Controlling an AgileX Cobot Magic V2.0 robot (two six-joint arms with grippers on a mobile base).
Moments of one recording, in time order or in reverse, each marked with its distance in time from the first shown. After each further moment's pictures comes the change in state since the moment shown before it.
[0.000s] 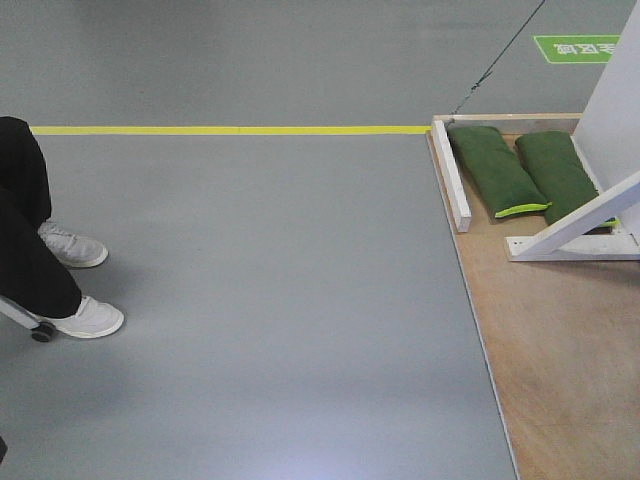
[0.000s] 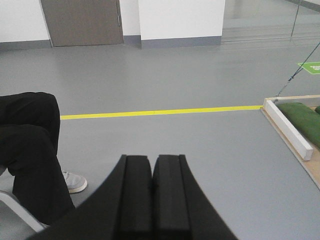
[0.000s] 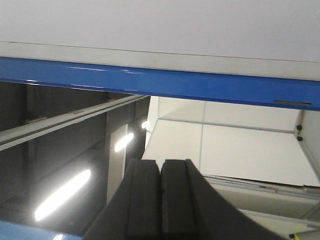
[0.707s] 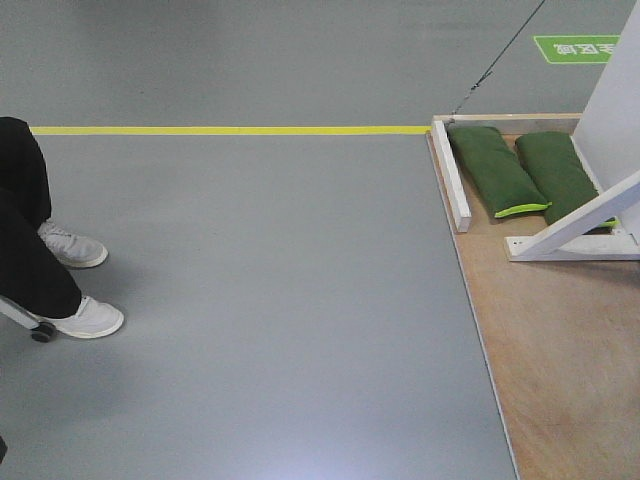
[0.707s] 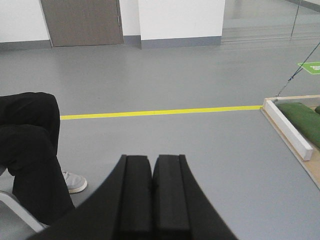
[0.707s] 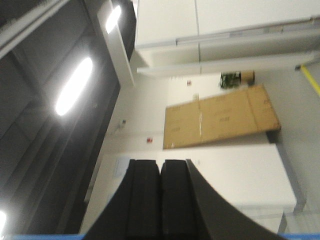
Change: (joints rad) left arm 0.000 0.000 0.000 0.000 0.000 0.000; right arm -0.259 0.423 -0.392 0.295 0.833 0.000
